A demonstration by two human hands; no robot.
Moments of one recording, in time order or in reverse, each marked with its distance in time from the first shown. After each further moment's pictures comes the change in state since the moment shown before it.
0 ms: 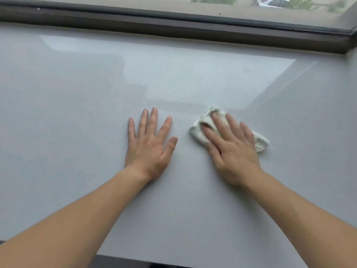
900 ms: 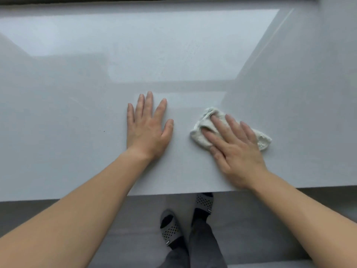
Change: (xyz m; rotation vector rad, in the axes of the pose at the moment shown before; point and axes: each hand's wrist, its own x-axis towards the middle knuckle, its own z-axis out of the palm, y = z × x) left_hand -0.083 -0.012 0.015 -0.034 0.050 0.055; right_hand -0.151 -0.061 0.039 -0.015 0.058 0.033
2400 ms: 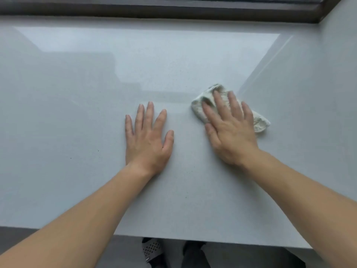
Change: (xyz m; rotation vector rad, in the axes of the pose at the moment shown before) left_hand 0.053 0.076 0.014 -0.002 0.014 -0.106; right_hand 0.120 0.101 -0.032 -0.023 -0.028 0.065
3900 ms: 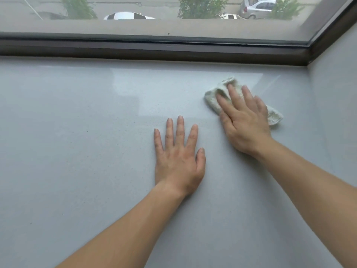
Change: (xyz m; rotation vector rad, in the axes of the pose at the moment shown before) left_hand 0.104 0.117 0.019 0.075 -0.031 0.068; right_hand 0.132 0.114 -0.029 0.068 0.032 0.063
